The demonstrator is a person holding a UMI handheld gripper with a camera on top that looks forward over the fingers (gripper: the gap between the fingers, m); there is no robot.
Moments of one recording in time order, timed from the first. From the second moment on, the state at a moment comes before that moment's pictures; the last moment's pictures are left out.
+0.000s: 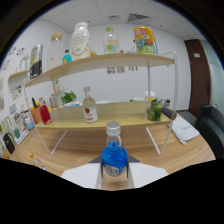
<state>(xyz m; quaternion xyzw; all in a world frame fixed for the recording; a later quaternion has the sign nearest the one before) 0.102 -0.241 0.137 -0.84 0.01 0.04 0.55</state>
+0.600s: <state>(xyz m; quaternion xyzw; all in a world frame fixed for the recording) 0.128 -0.198 0.126 -0.69 -0.41 -0.39 0.45</state>
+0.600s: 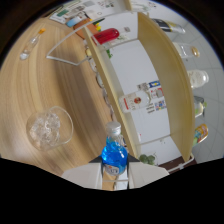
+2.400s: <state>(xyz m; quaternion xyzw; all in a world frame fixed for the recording) 0.266 -0.226 0.006 -0.90 0.00 0.02 0.43</state>
